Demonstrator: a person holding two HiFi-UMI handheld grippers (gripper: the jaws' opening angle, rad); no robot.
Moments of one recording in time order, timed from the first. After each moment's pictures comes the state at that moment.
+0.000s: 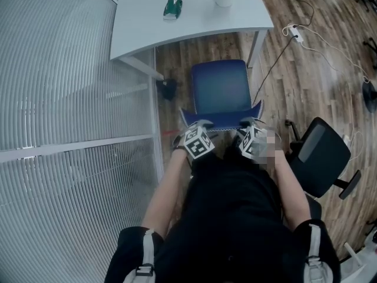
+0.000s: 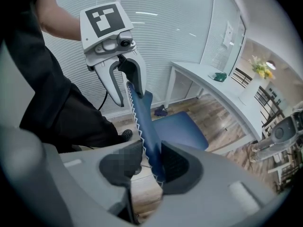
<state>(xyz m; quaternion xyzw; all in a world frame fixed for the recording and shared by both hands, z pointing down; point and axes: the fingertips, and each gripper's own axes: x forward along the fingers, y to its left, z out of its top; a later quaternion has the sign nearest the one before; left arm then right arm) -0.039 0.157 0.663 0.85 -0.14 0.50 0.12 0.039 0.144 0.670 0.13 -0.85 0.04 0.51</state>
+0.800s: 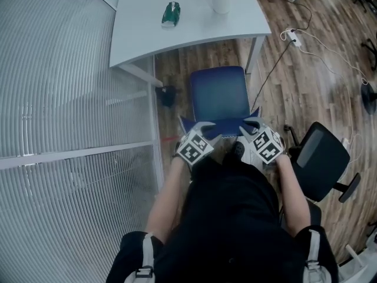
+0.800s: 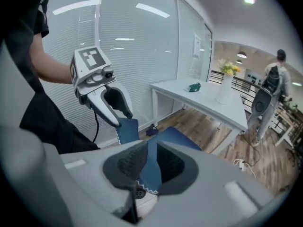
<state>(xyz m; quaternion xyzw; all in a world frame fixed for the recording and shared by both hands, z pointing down) -0.019 0.116 0.602 0.89 -0.21 0.38 0.15 0.056 0.098 0.590 0.24 -0.89 0.11 0.38</state>
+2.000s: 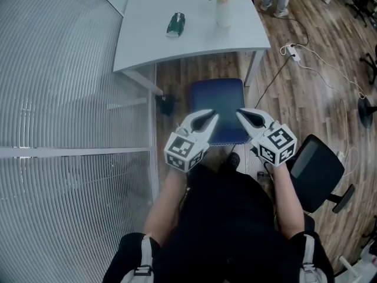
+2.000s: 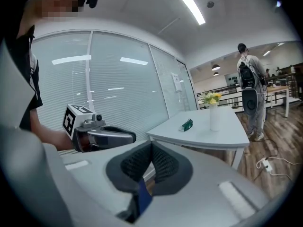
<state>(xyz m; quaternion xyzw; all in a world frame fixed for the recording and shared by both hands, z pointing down) -0.015 0.049 0.414 0.91 -0.39 0.11 0.11 0.050 0.045 0.417 0.30 -0.94 0.16 0.09</state>
